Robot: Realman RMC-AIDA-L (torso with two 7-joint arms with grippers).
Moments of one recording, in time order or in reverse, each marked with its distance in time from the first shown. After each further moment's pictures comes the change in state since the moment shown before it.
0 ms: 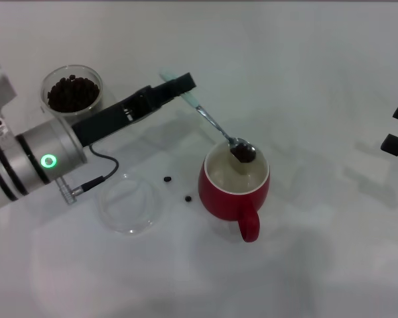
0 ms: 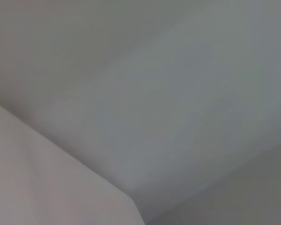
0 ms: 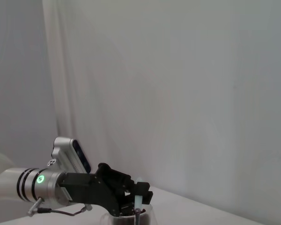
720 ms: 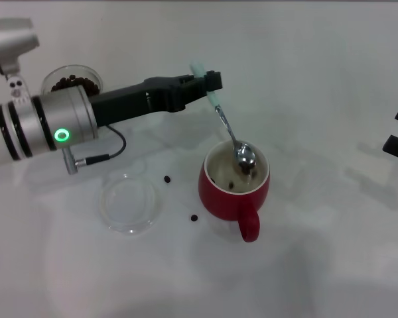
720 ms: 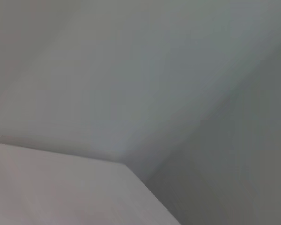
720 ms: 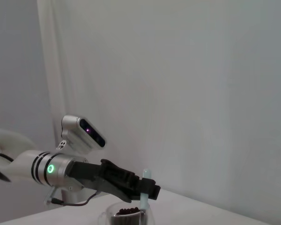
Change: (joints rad) left arm -0.152 0.011 0.000 -0.087 0.145 0.037 0.144; right arm -0.008 0.000 0.006 0.000 0.000 0.004 0.007
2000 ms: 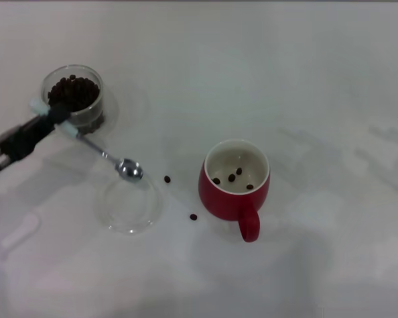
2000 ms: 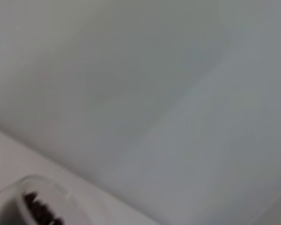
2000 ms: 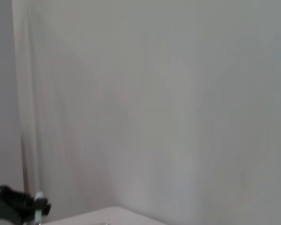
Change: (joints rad) left arm 0.365 -0.006 -0.001 -0.289 -0.240 0.329 -0.036; right arm -0.006 0.002 0.001 0.002 0.117 0.003 0.004
